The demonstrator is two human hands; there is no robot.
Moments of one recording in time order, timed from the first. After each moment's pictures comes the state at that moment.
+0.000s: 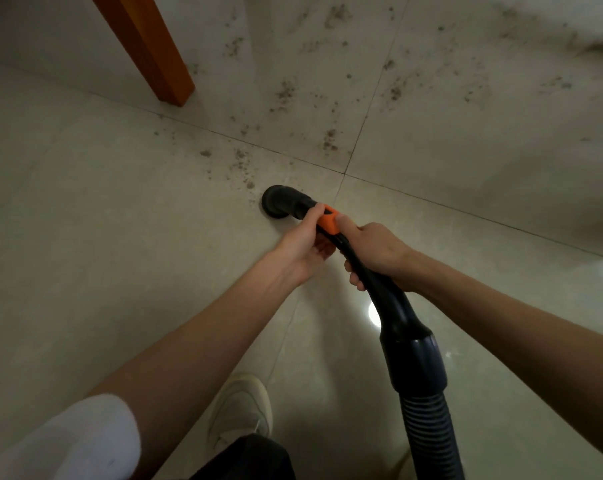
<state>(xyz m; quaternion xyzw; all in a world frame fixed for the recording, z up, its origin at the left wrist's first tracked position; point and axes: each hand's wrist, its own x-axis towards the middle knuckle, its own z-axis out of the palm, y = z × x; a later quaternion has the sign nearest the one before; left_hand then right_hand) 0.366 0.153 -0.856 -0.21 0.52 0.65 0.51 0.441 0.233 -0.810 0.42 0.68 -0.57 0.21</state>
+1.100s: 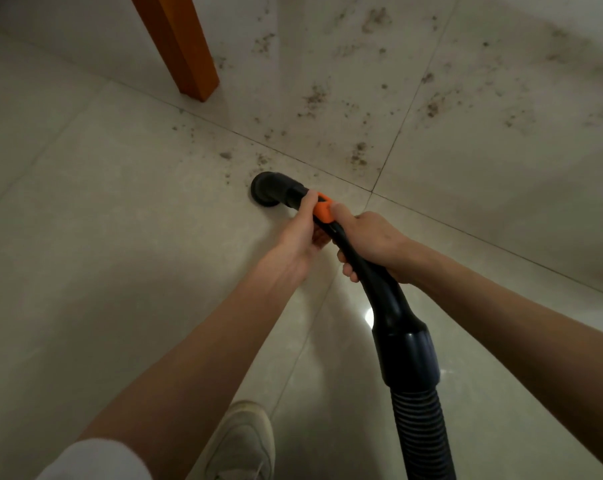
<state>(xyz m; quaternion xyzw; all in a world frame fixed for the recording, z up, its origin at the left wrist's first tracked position) 0.314 0.152 -0.861 -0.21 0.53 0.71 0.42 0.371 0.233 -0.818 0.39 0.69 -0.57 0.23</state>
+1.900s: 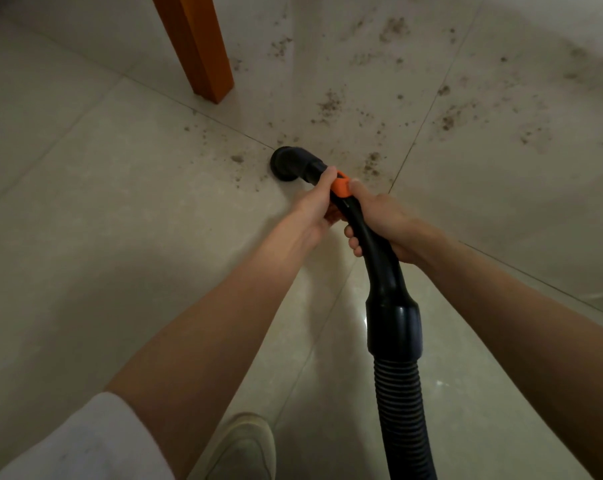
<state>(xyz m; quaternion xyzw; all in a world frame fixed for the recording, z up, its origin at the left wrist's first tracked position) 0.271 0.178 -0.858 -0.20 0.55 0.69 0.42 0.333 0.255 -0.832 0.40 0.64 -0.62 0.20</state>
